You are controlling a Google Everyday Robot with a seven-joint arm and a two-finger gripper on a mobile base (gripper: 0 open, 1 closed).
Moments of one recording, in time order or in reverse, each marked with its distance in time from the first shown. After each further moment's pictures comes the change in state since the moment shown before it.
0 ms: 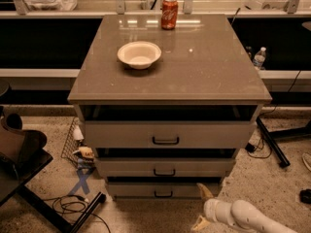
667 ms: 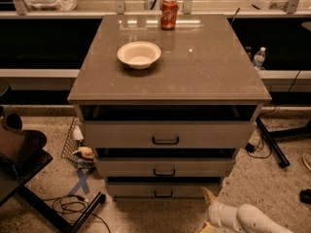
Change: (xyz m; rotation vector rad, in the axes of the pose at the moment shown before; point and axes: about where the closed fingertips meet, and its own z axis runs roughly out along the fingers) arm 0.002 0.012 -0.021 -0.016 -0.003 0.016
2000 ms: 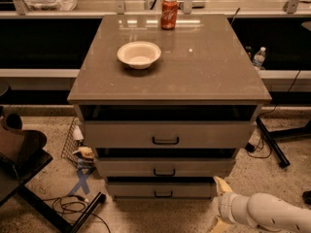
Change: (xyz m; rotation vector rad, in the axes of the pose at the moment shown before) arm -0.111 -0.029 -0.147 -0.005 0.254 0.025
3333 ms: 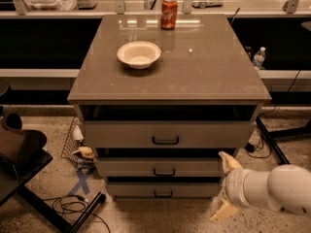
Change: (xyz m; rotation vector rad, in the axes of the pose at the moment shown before) arm -0.117 -0.046 -0.147 0.010 -0.028 0.050
